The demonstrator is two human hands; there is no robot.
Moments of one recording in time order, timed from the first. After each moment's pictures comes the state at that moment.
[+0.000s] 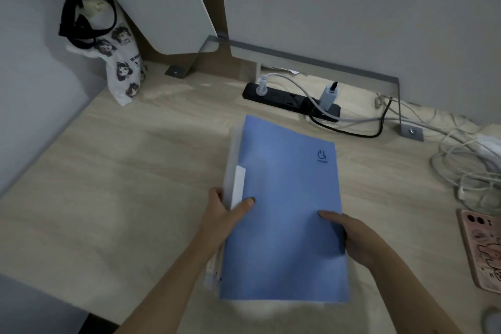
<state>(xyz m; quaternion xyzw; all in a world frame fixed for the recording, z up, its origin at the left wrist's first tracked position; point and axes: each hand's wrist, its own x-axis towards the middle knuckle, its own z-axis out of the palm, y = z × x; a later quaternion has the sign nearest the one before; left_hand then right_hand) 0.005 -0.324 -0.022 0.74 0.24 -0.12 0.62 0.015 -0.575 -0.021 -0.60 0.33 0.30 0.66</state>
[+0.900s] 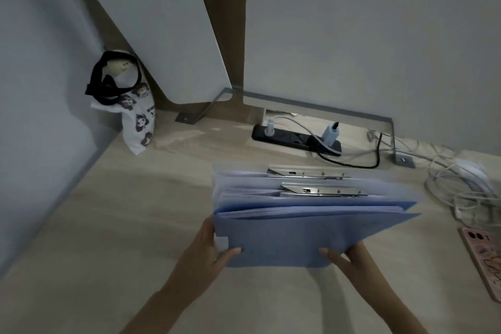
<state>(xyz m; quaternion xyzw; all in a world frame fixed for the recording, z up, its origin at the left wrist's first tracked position) 0.010 -0.205 0.001 0.86 -0.02 -0.09 0.50 -0.008 -0.494 -0.001 -0.80 0.16 0.09 0.57</state>
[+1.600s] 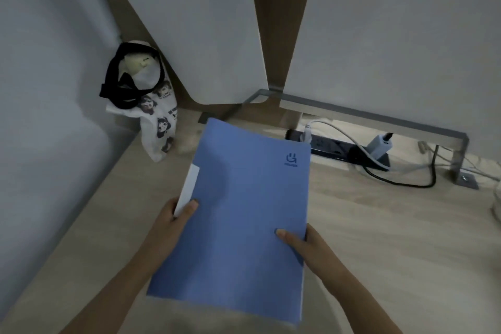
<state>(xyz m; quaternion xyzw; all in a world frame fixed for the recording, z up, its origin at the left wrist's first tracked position) 0.119 -0.094 -0.018 0.78 0.18 -0.08 0.59 0.104 -0.354 -0.019 -0.71 0.14 0.26 0.64</state>
